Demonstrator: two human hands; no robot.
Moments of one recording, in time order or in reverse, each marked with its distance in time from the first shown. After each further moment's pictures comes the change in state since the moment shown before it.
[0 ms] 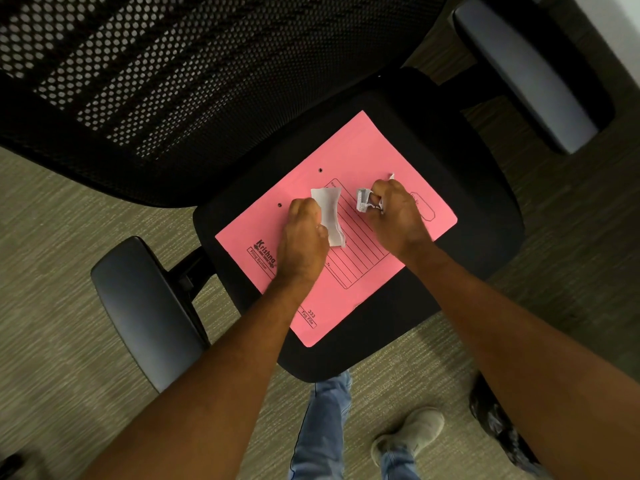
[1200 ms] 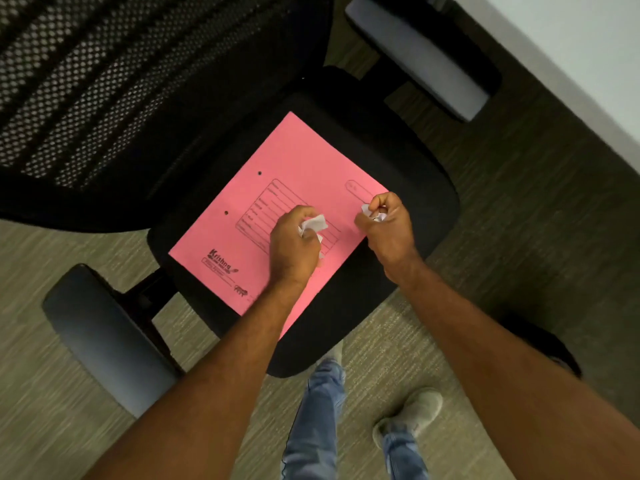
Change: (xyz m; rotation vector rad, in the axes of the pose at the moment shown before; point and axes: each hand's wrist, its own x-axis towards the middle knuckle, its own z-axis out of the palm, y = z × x) left_hand -0.039 0.059 0.027 -0.440 -0.146 -0.164; right_hand -0.064 0.049 -0.032 0.733 0.244 0.404
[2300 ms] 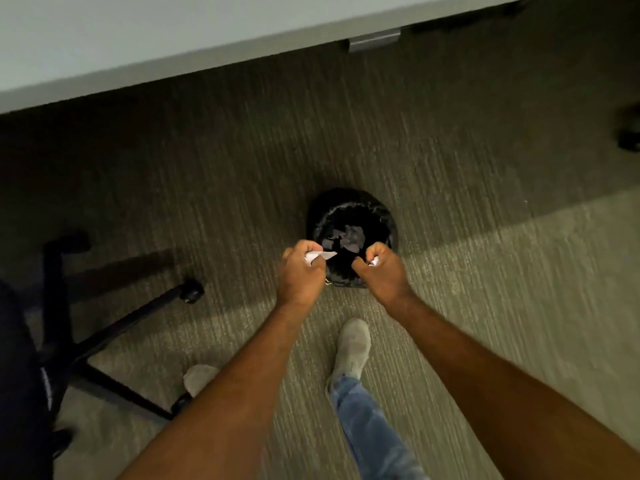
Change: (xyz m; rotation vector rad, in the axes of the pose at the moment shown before) left_hand -0.352 -0.103 0.517 0.687 -0.790 0.364; right_hand -0.220 0.428 -0.477 0.300 0.681 0.407
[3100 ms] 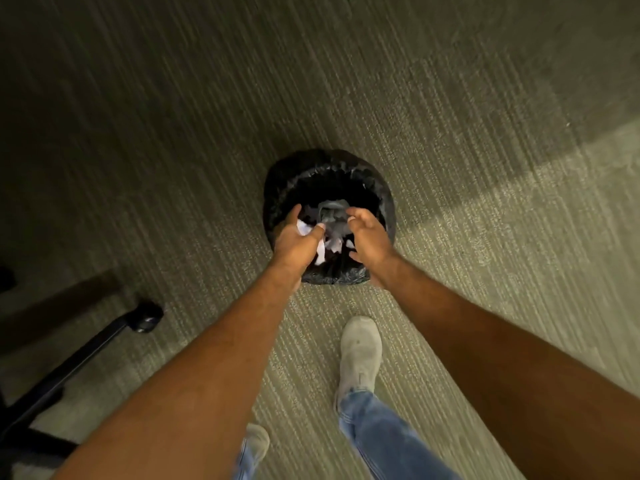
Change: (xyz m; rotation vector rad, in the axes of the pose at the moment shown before) left_hand 0.140 -0.071 0.150 -0.023 -0.187 -0.189; right_hand 0.152 0.123 0.036 0.354 -0.071 0.236
